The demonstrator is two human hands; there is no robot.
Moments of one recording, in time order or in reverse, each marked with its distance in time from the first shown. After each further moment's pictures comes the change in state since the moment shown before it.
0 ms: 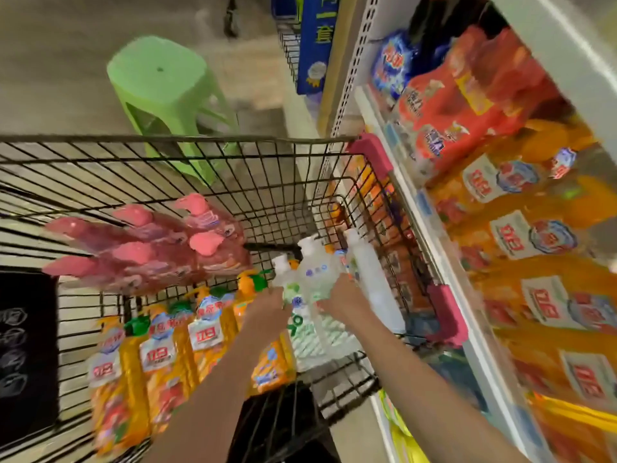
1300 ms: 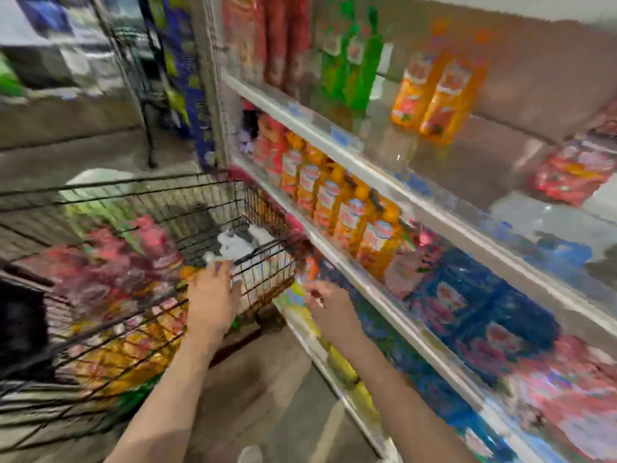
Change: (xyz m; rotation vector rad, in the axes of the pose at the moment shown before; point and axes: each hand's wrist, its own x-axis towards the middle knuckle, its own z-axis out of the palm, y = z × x) left_hand -0.338 0.041 0.063 0.172 0.726 0.475; right_hand -0.445 0.167 0.054 0.491 0.699 -0.409
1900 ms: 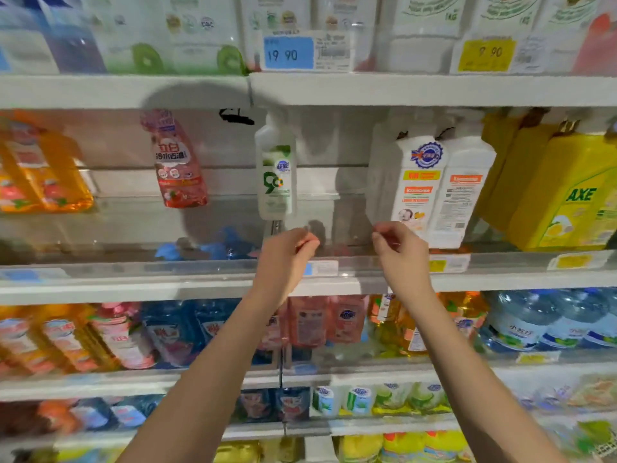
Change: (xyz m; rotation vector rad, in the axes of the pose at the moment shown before) left_hand -0.211 0.536 -0.005 -0.785 -0.490 1.066; right_hand -0.326 0.142 -0.390 -0.116 1.338 0.371
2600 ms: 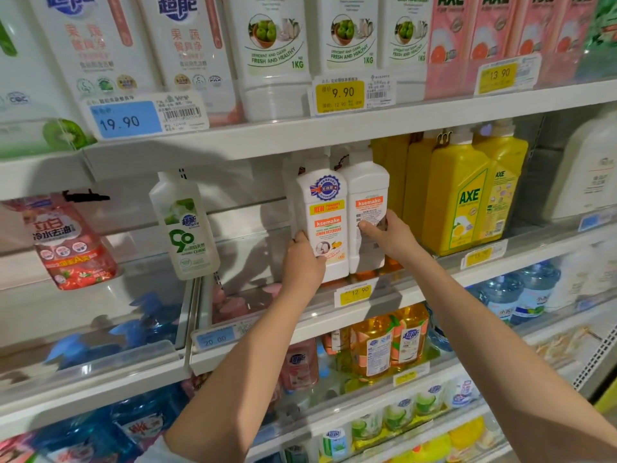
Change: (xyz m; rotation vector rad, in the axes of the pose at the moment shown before) left_hand 0.097 0.065 0.148 0.080 -0.133 -0.054; right_hand 0.116 0.075 -0.094 -0.001 -0.084 0.294
